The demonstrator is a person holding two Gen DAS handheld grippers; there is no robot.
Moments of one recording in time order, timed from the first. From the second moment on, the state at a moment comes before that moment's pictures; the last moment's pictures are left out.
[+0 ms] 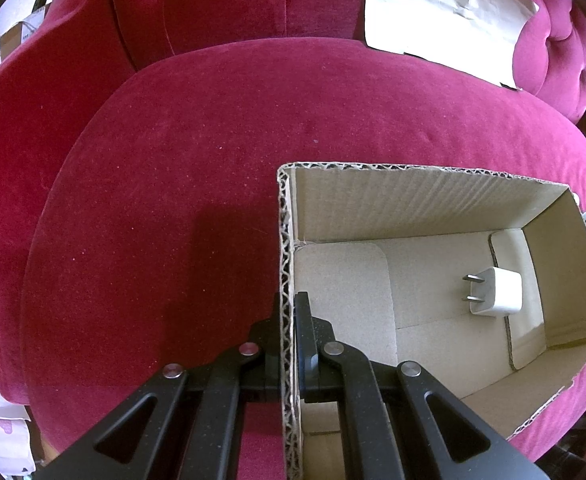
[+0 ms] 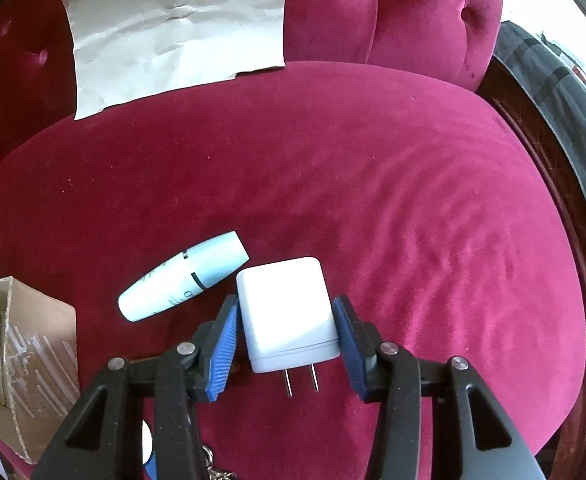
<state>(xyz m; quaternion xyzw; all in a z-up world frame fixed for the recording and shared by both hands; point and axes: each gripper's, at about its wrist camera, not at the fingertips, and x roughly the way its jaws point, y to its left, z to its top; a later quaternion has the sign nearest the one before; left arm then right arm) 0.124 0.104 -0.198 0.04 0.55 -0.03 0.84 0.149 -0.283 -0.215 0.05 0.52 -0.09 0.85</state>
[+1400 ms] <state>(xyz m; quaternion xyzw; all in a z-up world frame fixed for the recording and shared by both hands) 0.124 0.105 -0.199 0.03 0.54 -0.02 0.84 0.134 -0.165 -0.129 0.01 0.45 0.03 0.89</state>
